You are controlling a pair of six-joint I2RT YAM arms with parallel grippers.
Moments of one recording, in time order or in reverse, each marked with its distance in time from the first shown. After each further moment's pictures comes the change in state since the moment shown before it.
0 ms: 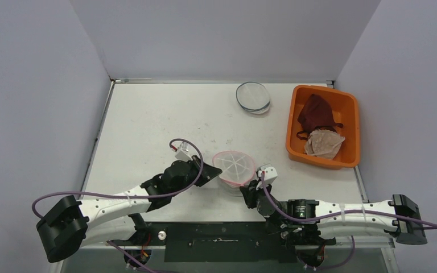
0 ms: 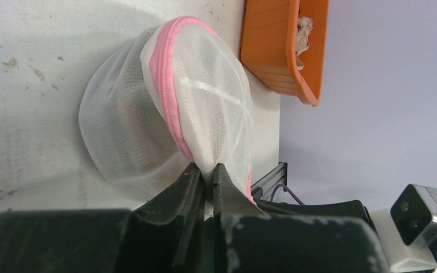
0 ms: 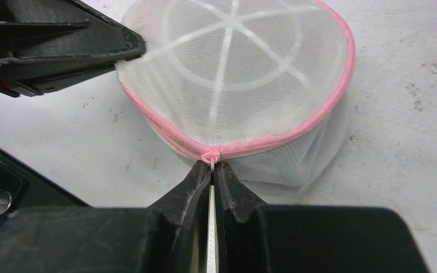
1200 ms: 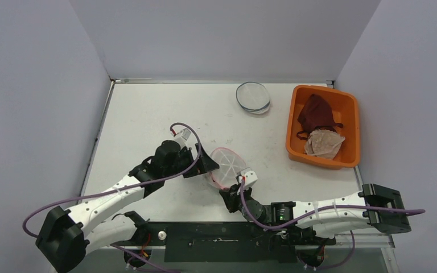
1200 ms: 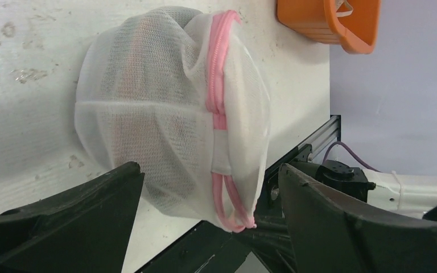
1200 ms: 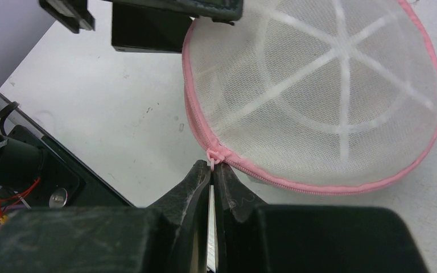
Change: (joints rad) left arm 0.253 0.002 0.206 -0.370 0.388 0.356; right arm 0.083 0.298 0.045 0.388 -0.008 -0.090
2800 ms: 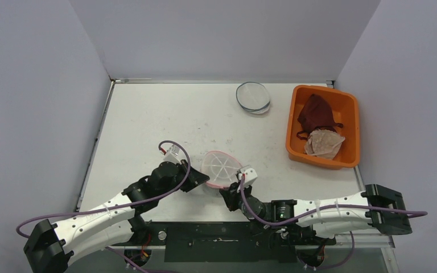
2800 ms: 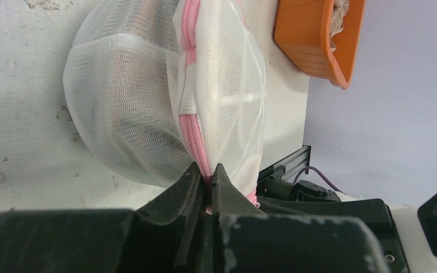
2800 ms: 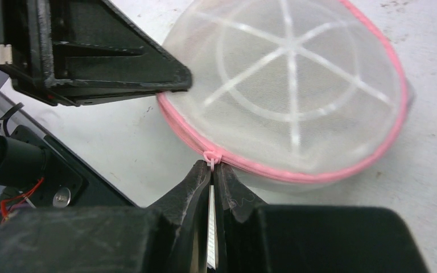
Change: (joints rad) left arm -0.180 -0.257 -0.193 -0.014 -0.293 -0.303; right arm -0.030 0.018 0.037 -0.033 -0.048 0.010
